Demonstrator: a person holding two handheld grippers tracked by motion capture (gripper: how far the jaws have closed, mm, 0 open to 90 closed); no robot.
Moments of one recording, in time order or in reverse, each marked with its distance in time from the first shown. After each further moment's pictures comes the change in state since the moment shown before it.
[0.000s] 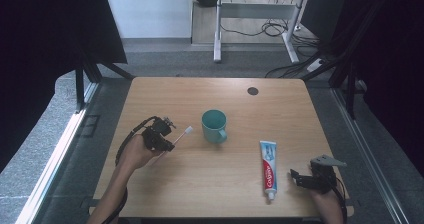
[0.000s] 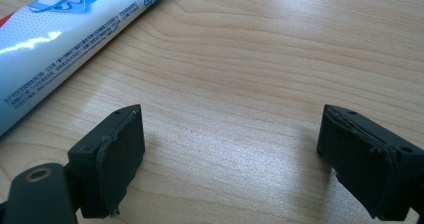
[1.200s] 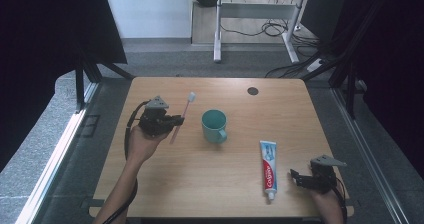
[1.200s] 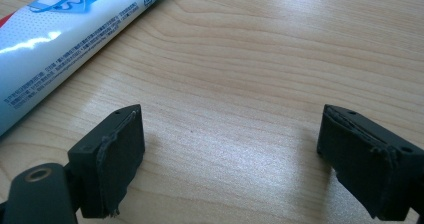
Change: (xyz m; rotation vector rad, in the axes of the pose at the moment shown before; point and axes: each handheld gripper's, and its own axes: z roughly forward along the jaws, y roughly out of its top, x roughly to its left) left arm -0.006 0.019 -0.046 -0.555 0.003 -0.027; right arm 0.000 0.000 0.000 0.000 0.000 0.000
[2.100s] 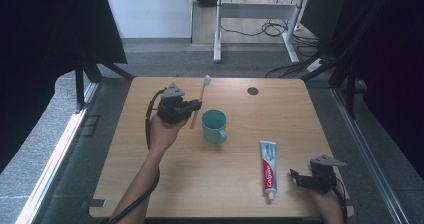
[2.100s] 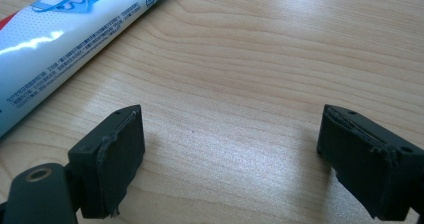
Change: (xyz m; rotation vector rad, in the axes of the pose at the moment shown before) left arm -0.019 0.042 0.031 -0.162 0.009 0.007; right arm 0.000 0.000 0.000 -0.001 0.006 -0.002
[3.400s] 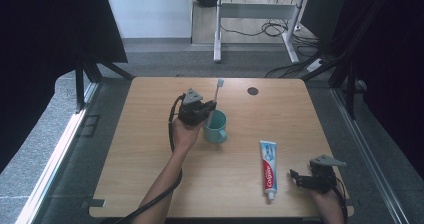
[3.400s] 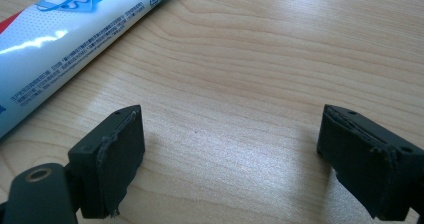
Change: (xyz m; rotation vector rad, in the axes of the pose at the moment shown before) left arm -0.007 -0.026 0.067 -0.059 0.045 -0.034; right arm 0.000 0.000 0.000 0.001 0.011 -0.010
